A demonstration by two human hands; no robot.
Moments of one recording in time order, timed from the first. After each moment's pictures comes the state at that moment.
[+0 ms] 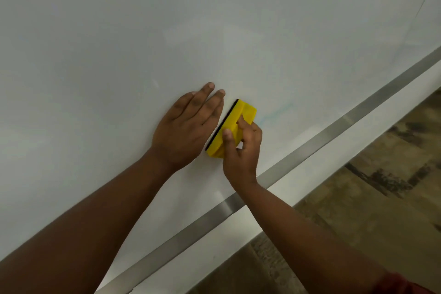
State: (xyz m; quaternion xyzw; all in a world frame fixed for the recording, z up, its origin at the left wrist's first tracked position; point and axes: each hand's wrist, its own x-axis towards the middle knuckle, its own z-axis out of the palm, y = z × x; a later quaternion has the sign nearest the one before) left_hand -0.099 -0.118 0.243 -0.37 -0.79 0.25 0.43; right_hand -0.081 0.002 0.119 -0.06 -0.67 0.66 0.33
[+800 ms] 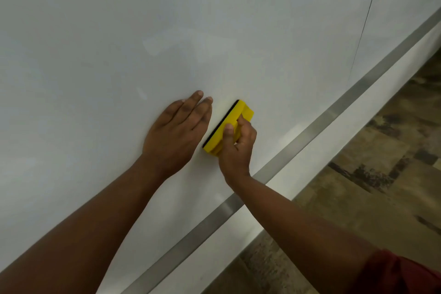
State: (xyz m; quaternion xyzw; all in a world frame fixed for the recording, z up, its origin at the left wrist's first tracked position) left_hand -0.149 0.005 0.260 -0.41 -0.81 0.25 0.34; right_hand -0.147 0.124 0.127 -0.14 -0.59 0.73 0.30
